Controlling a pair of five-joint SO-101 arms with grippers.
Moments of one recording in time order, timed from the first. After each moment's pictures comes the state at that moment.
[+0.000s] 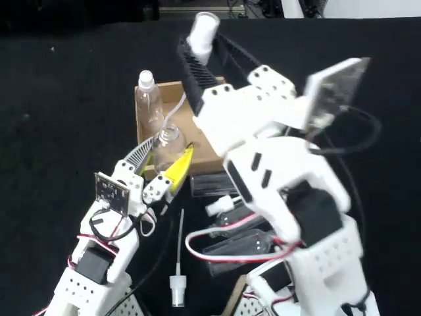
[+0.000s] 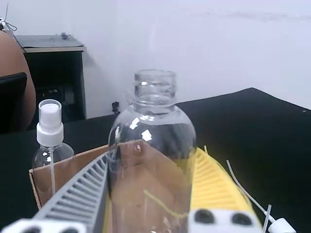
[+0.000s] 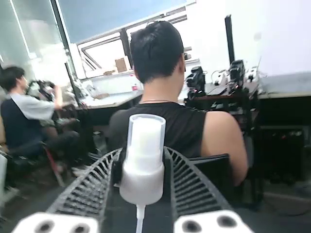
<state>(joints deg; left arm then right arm) 20.9 -104.0 96.1 13.8 1.2 -28.2 -48.5 19.3 30.7 -10.4</state>
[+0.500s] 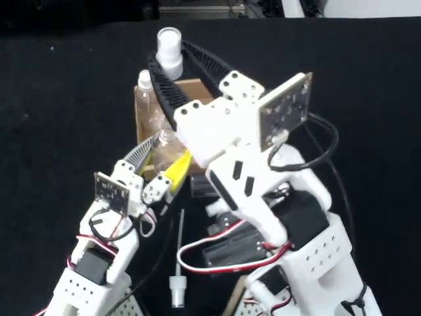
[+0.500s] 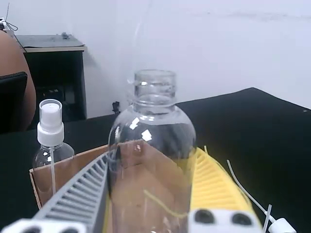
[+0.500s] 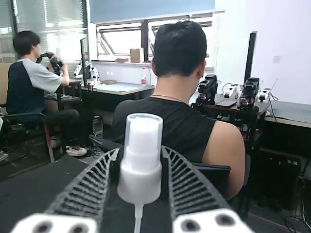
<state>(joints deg) 20.8 -104.0 96.1 13.8 1.2 -34.4 -48.5 21.8 28.2 0.3</state>
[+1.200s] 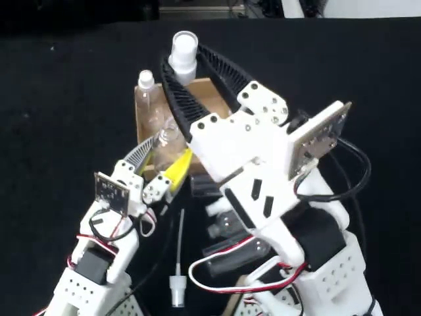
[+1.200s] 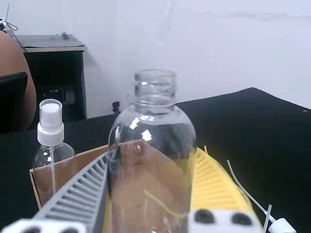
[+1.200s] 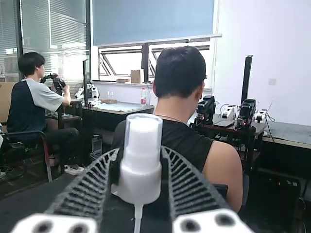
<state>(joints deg) 20.8 -104.0 96.1 13.8 1.2 -34.4 -54.5 23.2 28.2 0.7</state>
